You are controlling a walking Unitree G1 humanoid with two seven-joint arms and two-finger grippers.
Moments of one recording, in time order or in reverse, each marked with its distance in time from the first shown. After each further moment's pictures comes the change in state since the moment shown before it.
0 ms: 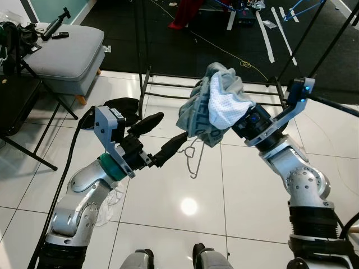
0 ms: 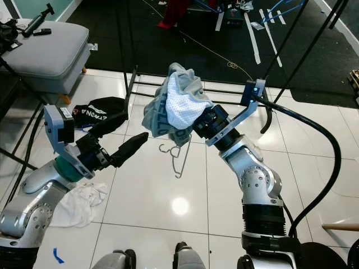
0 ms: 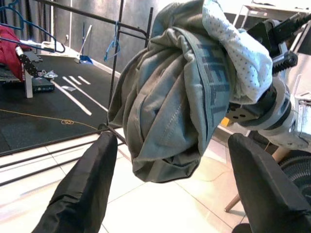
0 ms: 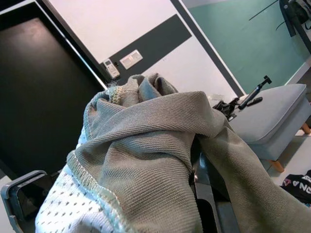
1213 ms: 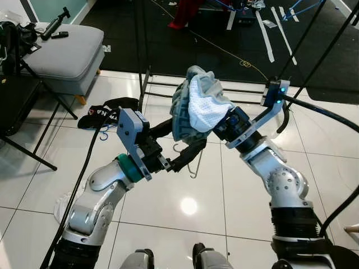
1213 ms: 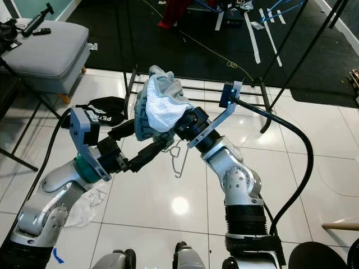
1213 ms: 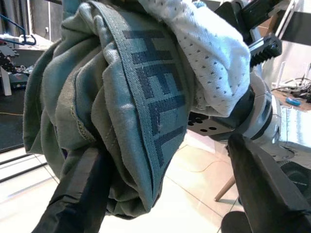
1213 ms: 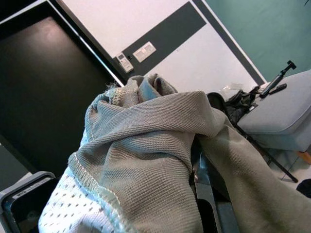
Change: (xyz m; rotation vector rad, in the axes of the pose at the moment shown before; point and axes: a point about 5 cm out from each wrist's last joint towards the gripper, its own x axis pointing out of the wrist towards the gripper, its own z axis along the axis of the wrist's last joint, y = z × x) left arm 0.021 -0.020 -0.011 0.009 0.034 -0.063; right arm 0.020 0.014 -0.032 0.083 0.026 0.043
